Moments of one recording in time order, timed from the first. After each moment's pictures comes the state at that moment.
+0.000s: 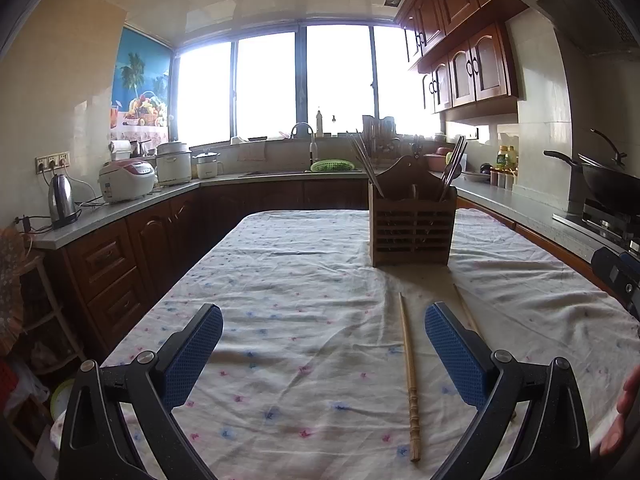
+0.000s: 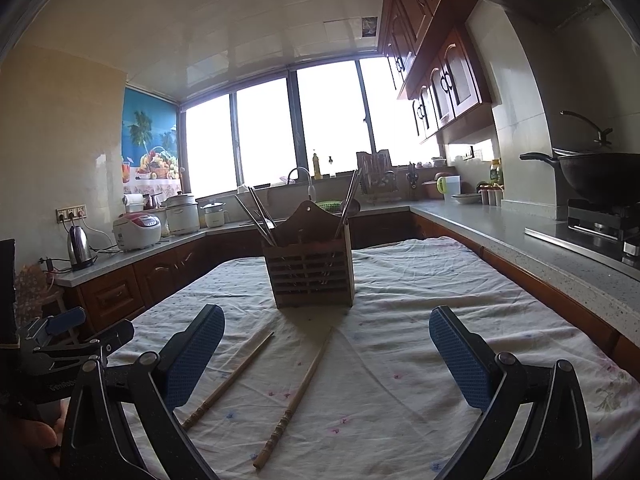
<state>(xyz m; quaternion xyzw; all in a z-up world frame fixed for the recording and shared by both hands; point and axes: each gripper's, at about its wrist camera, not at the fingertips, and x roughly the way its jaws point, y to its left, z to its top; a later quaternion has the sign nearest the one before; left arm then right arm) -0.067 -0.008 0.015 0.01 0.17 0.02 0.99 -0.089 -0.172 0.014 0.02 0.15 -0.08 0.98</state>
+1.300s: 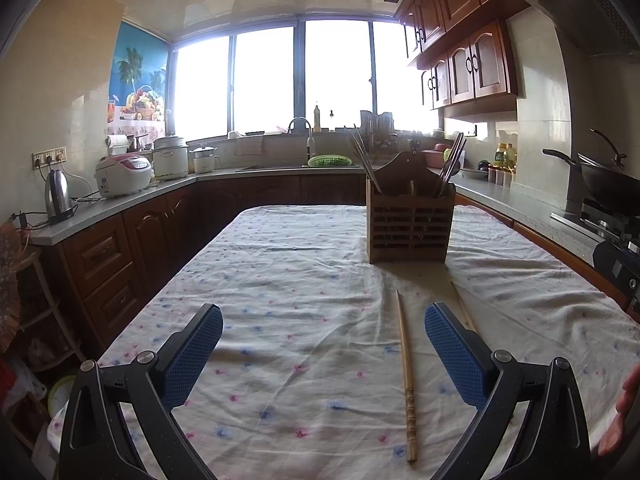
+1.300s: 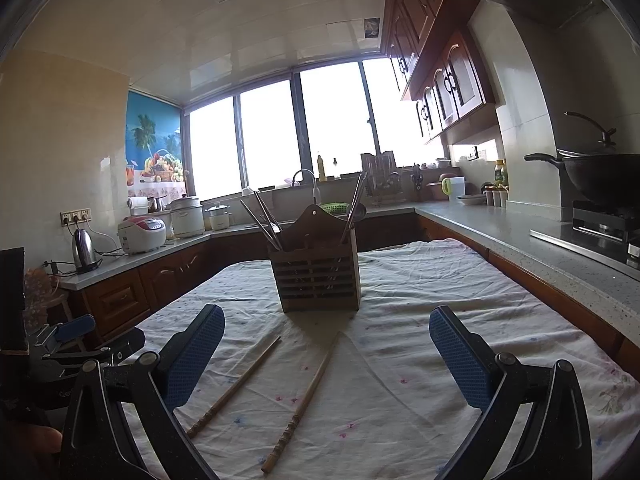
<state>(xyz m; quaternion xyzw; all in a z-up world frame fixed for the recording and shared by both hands) -0.065 -0.015 0.017 0.00 0.18 0.01 0.98 -0.090 -0.168 0.020 0.02 0.15 -0.07 0.99</state>
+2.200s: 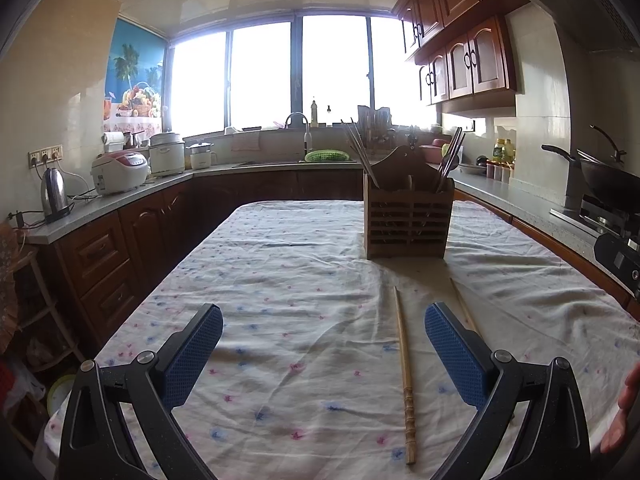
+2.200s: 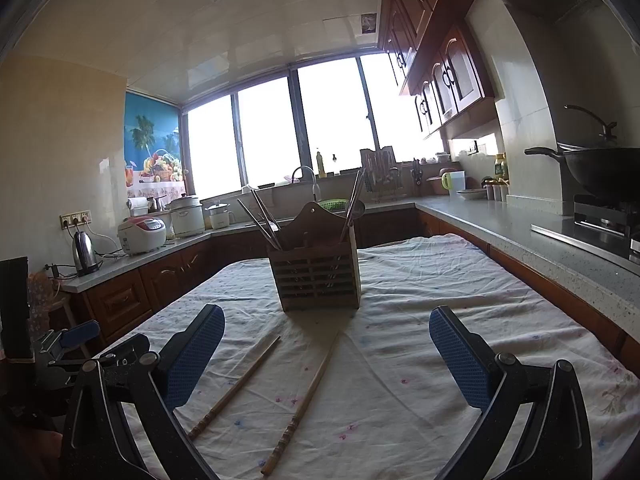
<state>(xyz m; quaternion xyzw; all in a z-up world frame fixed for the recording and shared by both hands) -0.061 -0.020 0.017 0.00 0.19 0.01 0.98 -0.083 -0.169 0.016 0.03 0.15 -0.07 0.98</state>
